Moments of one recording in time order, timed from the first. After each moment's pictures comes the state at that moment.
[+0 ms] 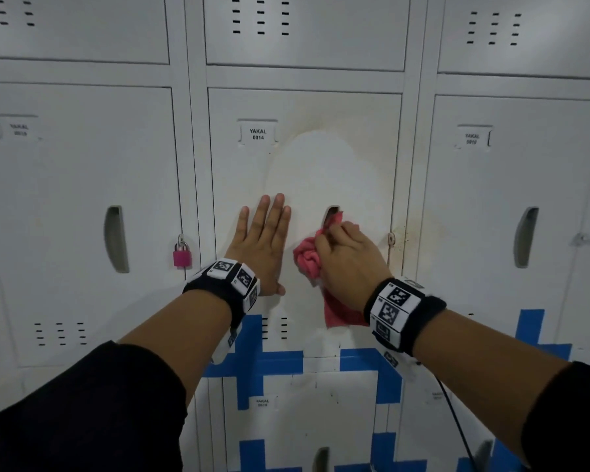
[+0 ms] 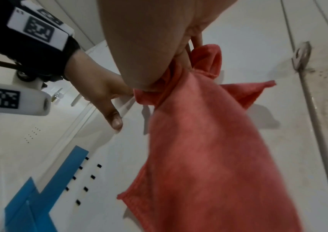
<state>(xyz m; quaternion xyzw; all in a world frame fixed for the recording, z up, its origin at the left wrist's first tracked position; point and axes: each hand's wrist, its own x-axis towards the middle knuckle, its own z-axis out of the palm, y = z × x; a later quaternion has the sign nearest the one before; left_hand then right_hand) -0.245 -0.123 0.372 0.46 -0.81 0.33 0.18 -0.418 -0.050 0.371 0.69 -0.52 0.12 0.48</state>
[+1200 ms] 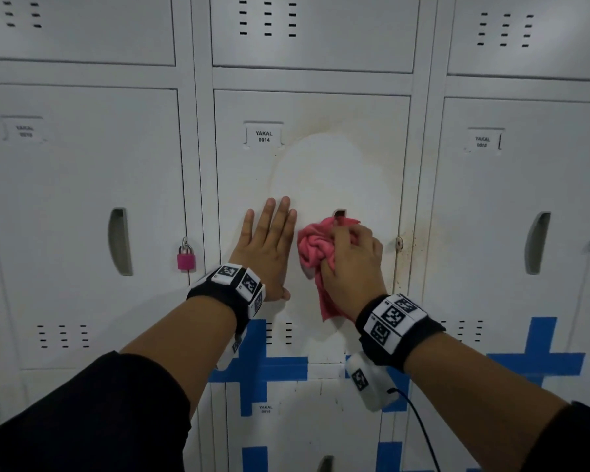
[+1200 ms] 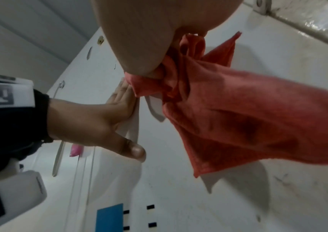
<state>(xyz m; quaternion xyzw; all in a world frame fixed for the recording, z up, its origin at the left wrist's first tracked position) -0.246 -0.128 0.370 0.46 -0.80 0.34 0.19 -0.404 -0.060 0.356 0.64 -0.58 0.41 0.29</state>
